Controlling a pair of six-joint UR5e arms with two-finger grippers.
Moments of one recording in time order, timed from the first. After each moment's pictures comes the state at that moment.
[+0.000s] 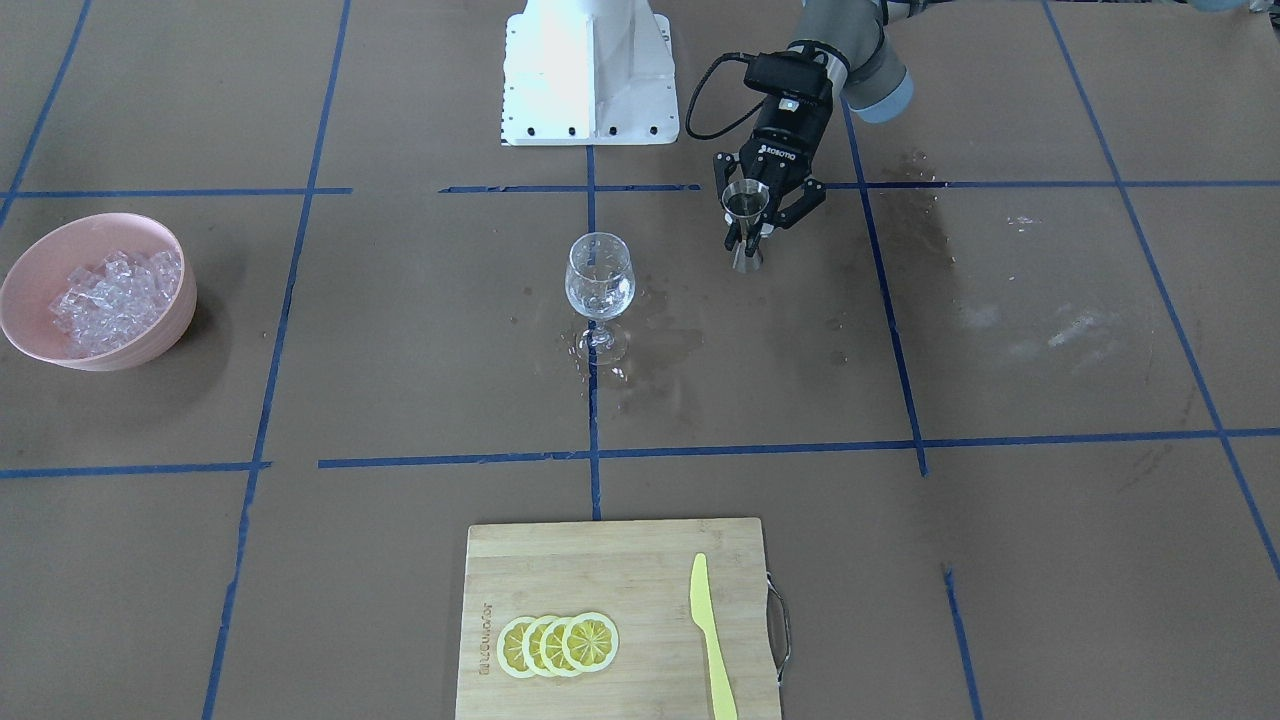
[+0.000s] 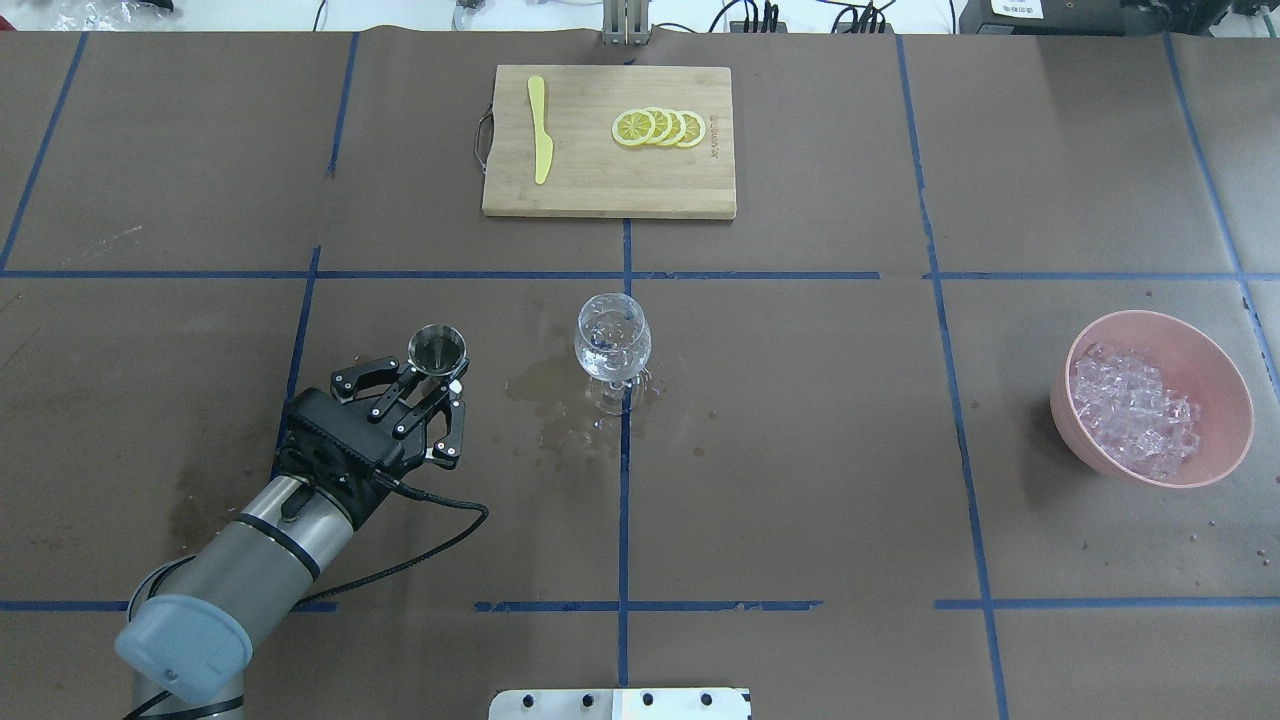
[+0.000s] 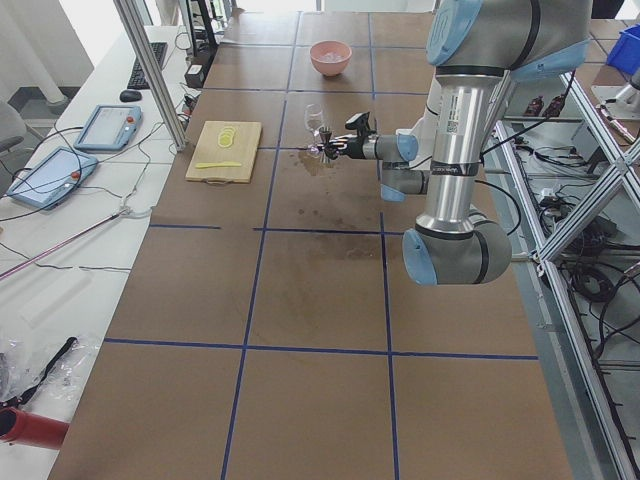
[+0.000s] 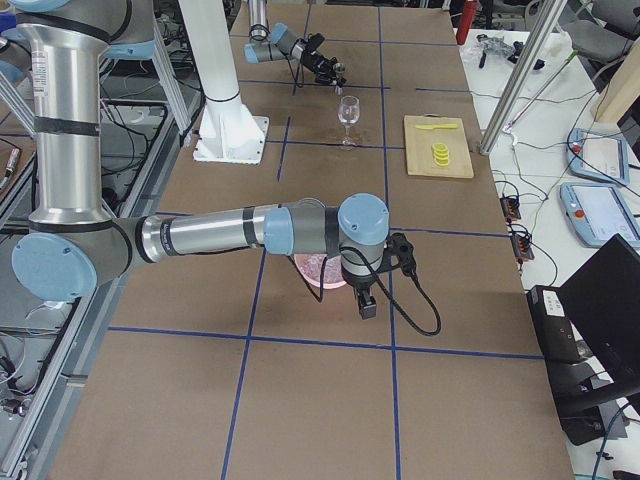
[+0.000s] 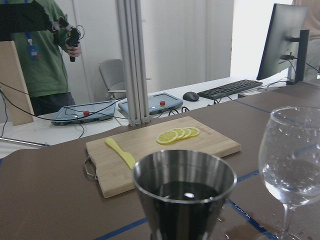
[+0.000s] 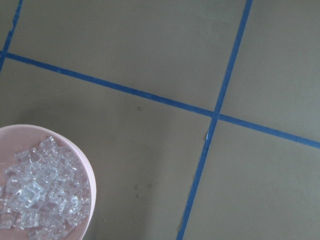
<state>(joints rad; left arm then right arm) -0.20 -1.78 -1.78 -2.79 -0.80 -0.38 1.60 -1.62 1.80 -1.69 2.41 -0.25</state>
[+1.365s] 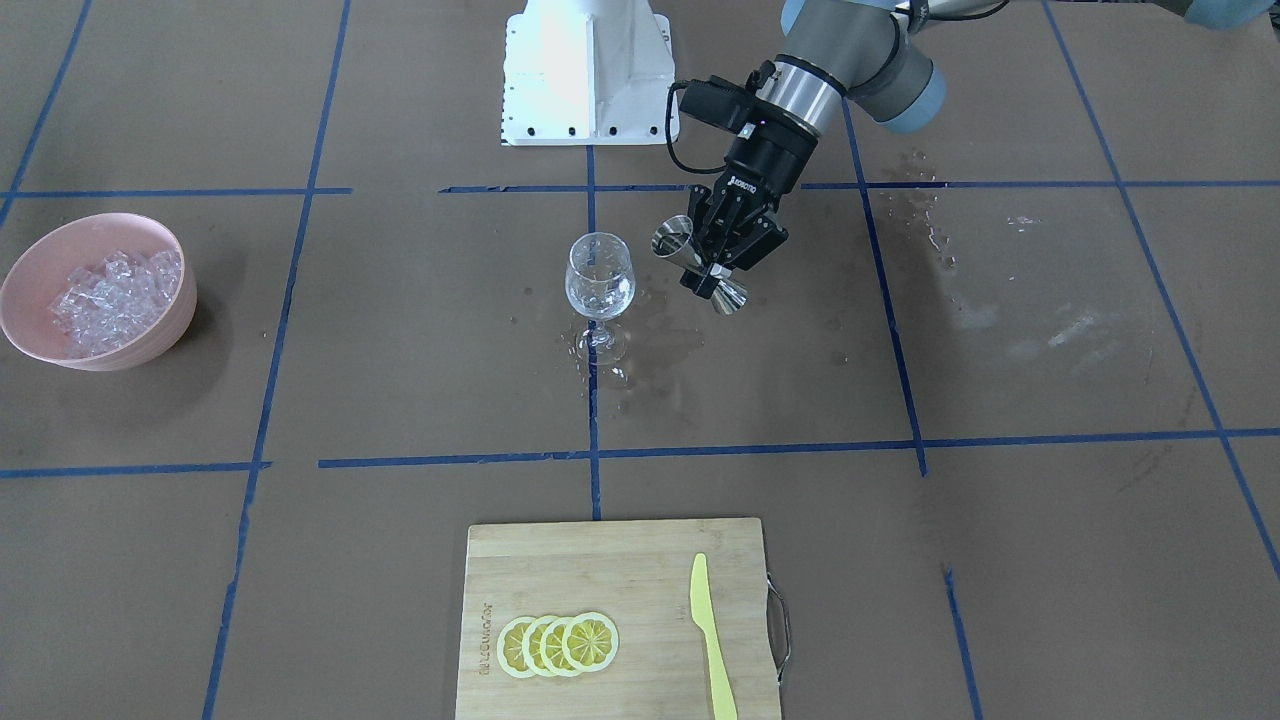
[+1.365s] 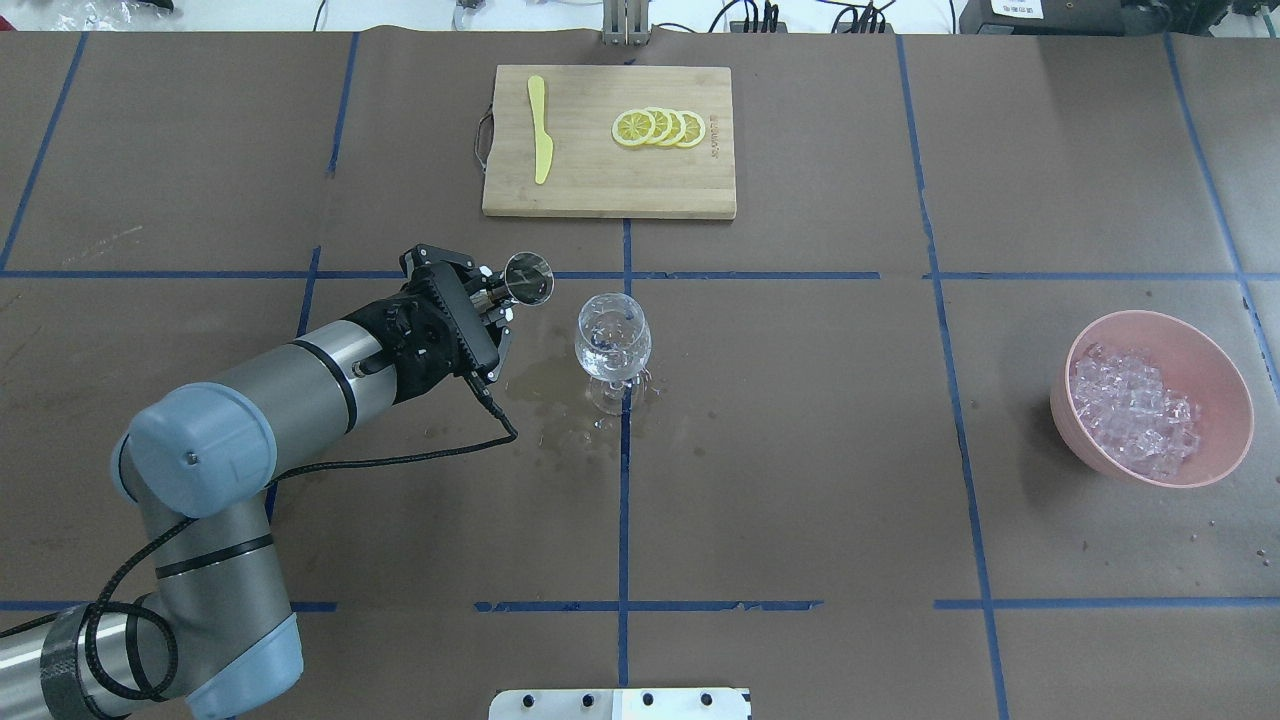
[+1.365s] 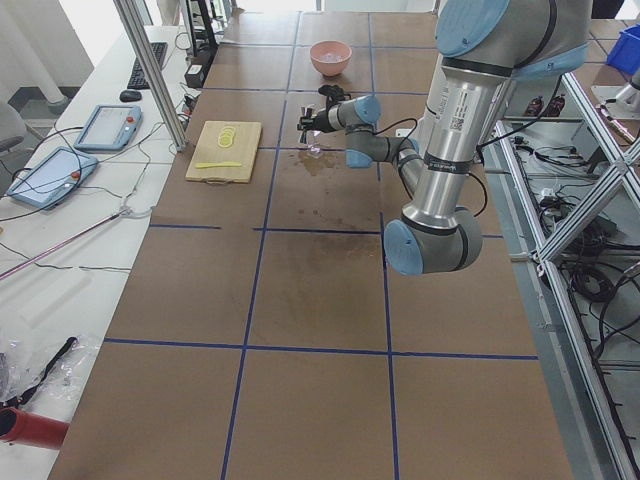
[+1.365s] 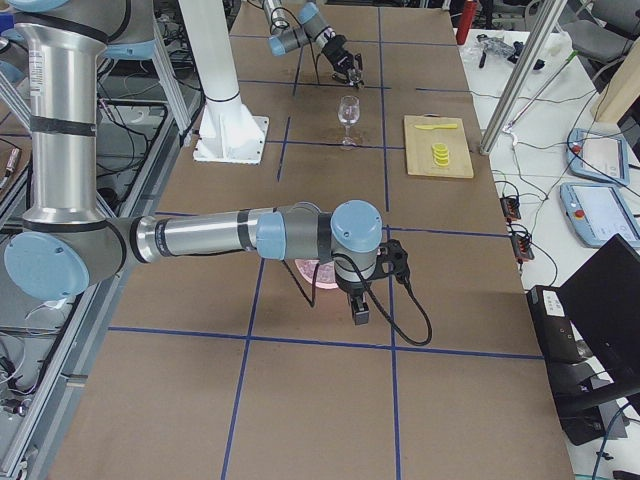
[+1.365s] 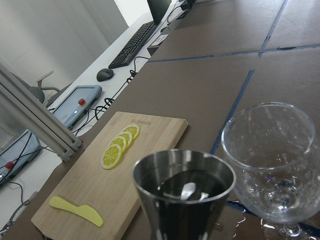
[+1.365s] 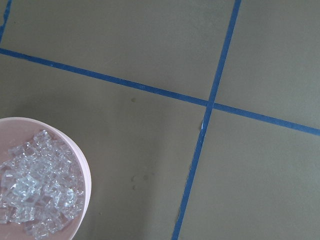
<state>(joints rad) -0.43 -1.93 -1.85 -2.44 -1.26 0.04 1.61 -1.65 1.80 -1.69 2.41 -0.25</state>
